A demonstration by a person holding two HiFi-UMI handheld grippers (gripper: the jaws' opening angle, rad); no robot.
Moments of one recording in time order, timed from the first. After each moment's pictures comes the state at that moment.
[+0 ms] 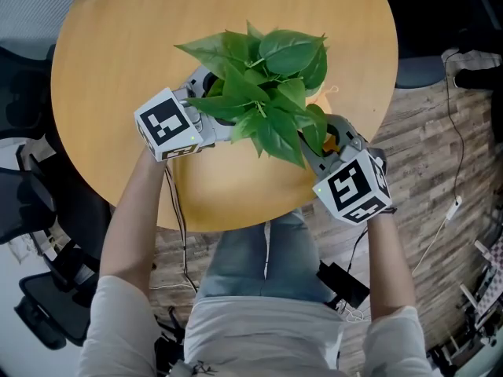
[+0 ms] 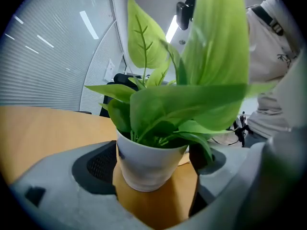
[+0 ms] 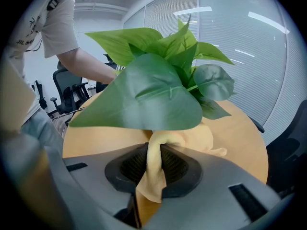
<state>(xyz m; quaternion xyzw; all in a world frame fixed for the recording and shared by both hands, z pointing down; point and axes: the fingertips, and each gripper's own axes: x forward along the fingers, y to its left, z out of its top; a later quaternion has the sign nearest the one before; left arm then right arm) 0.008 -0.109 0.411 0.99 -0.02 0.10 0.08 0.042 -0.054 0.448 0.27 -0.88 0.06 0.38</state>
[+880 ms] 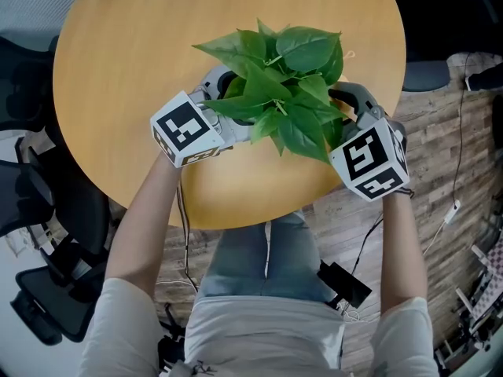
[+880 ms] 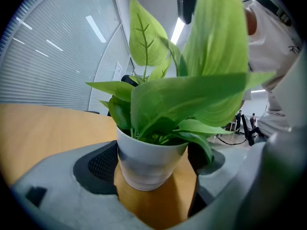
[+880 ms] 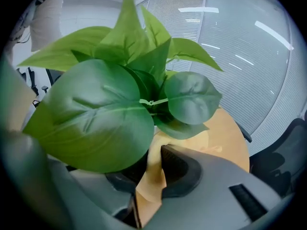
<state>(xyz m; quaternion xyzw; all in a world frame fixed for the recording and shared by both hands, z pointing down) 0.009 -0.109 0.418 0.99 -0.07 0.10 0.09 0.056 -0.107 0.439 0.31 -0.85 0.03 0.43</state>
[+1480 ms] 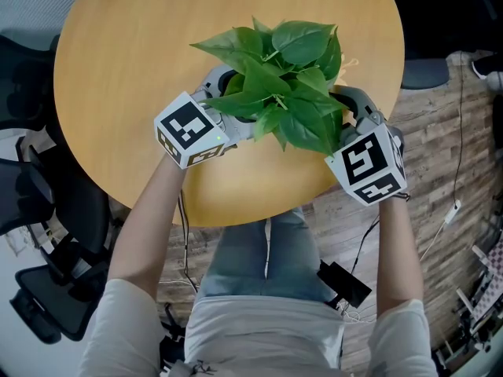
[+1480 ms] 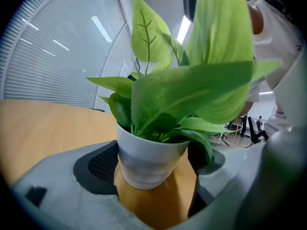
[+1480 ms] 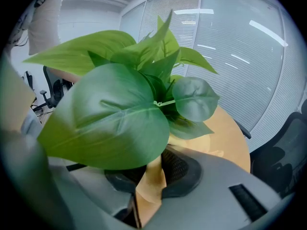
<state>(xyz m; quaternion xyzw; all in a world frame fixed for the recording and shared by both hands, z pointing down) 0.010 -0.109 0.423 0.98 -0.10 0.10 0.11 0.053 -0.095 0.437 0.32 -0.85 0.04 0.41</state>
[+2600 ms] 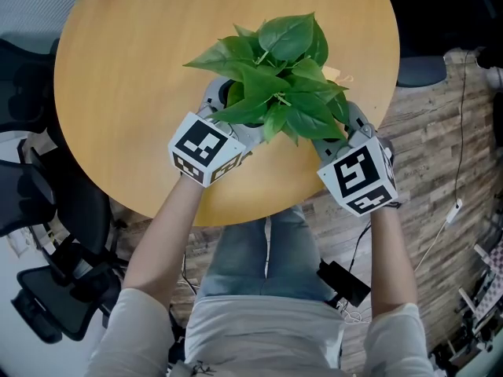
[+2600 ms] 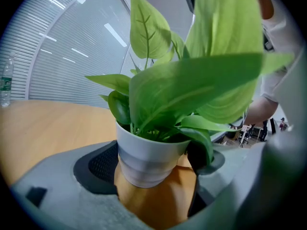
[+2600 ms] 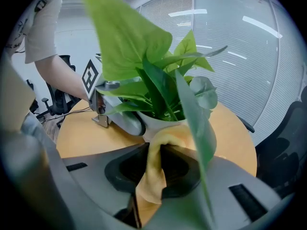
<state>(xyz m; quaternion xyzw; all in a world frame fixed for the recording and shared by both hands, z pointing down) 0.020 -0.110 0.426 0.96 -0.22 0.11 0.13 0.051 -0.071 0.438 0.32 -0.87 0.06 0.38</state>
